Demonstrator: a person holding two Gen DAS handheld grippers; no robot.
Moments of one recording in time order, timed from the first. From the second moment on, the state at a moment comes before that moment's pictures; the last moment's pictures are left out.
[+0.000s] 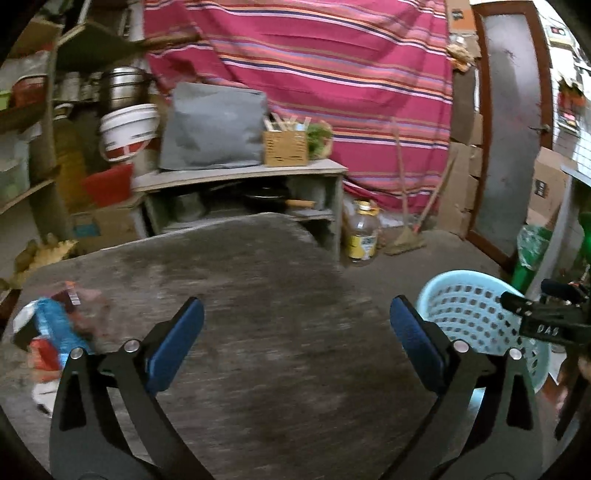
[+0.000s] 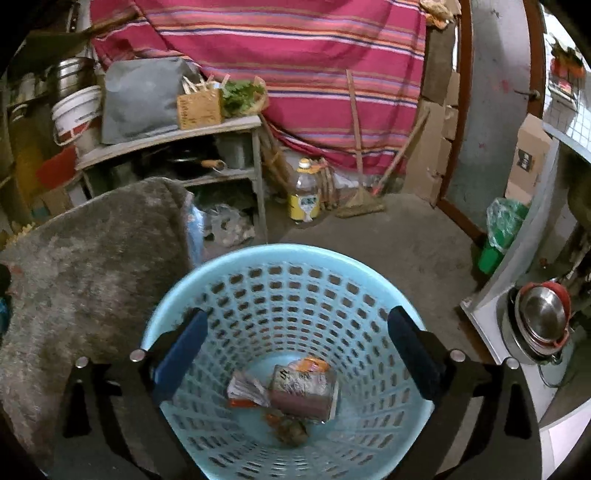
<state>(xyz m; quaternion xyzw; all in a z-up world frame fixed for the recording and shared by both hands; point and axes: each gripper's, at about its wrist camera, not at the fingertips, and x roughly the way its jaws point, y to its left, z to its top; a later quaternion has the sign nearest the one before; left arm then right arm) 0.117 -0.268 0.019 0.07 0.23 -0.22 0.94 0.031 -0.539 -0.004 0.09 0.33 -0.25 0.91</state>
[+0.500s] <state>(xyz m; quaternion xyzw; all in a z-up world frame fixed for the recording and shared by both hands) 0.158 -0.083 0.000 0.07 0.24 -0.08 0.96 0.100 -0.398 -0.005 0.04 0.33 -0.14 0.93</state>
